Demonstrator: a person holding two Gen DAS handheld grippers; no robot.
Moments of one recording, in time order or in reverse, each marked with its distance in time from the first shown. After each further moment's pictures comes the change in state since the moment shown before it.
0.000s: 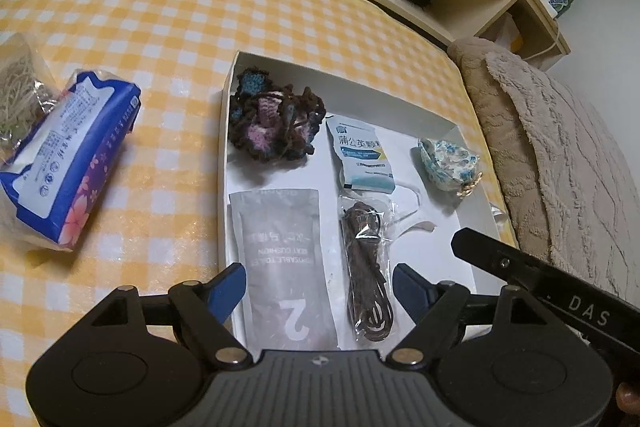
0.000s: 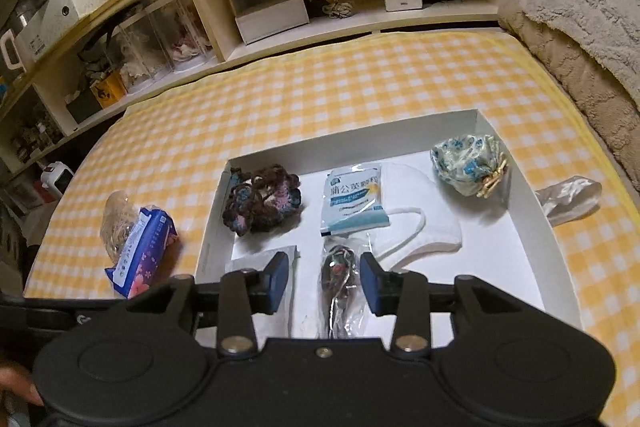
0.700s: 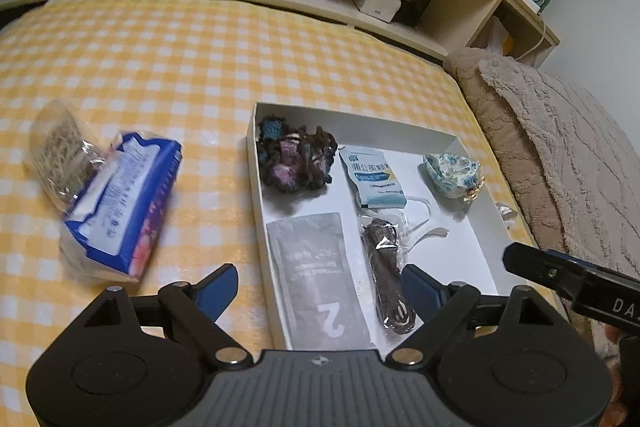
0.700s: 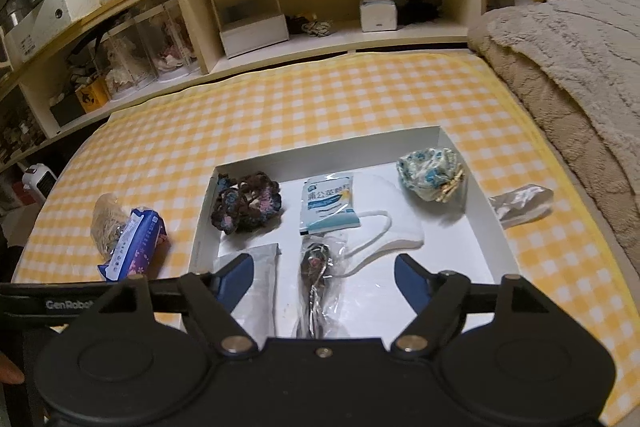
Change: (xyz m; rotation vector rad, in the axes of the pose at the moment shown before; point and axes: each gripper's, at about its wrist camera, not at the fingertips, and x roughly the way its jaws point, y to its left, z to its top) left arm -0.046 -0.005 -0.008 0.123 -0.096 0.080; right arm -0.045 0.009 -0.008 -0.011 -0.047 -0.101
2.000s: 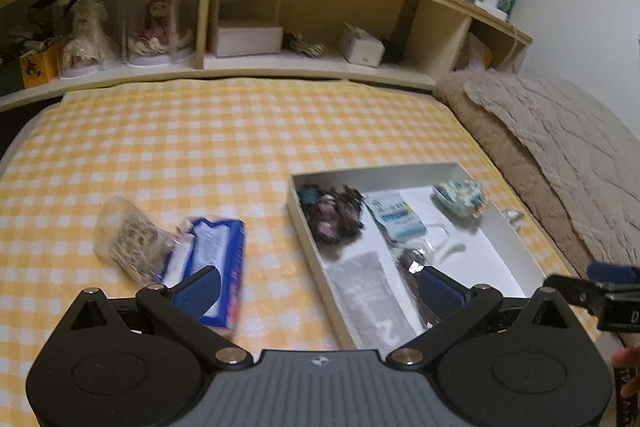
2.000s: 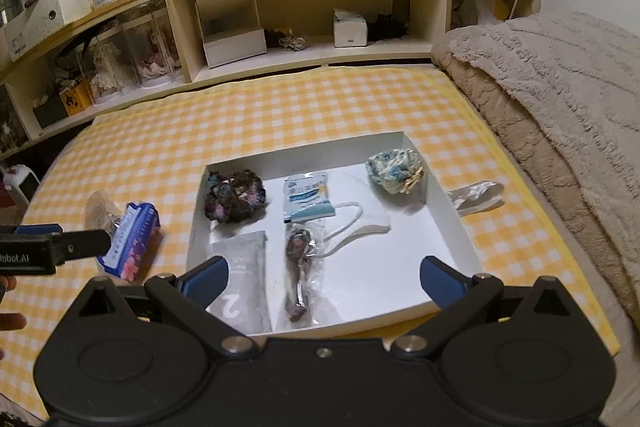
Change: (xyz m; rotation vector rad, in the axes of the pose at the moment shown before) left arm -0.077 0.010 0.005 0.204 -0.140 0.067; right arm -0.051 0.018 -0.022 0.004 -0.038 -0.098
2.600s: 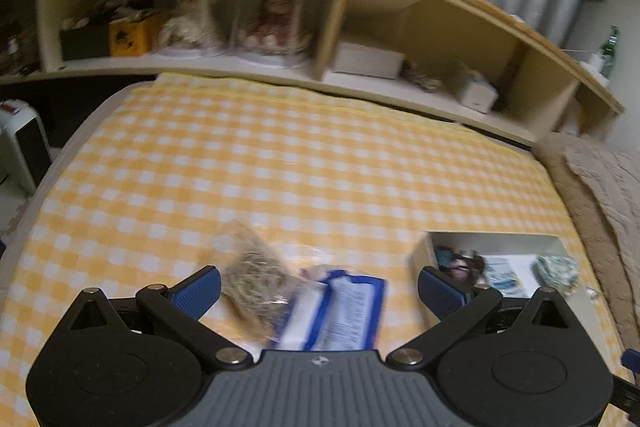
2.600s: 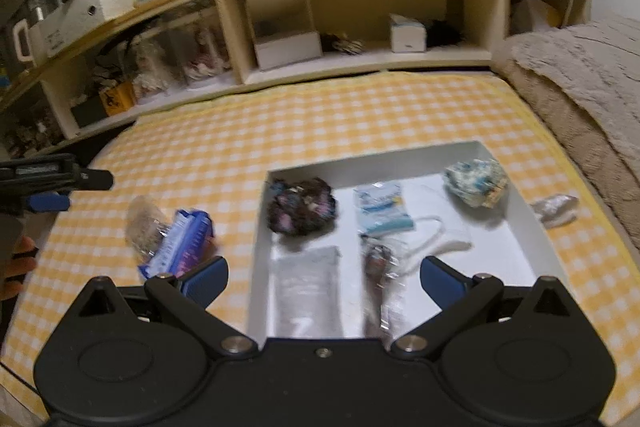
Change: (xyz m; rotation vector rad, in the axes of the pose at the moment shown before) left arm 0.011 0.110 0.040 -0.193 -0.046 0.168; right arm 0.033 0.054 0.001 -0.033 -0.042 0.131
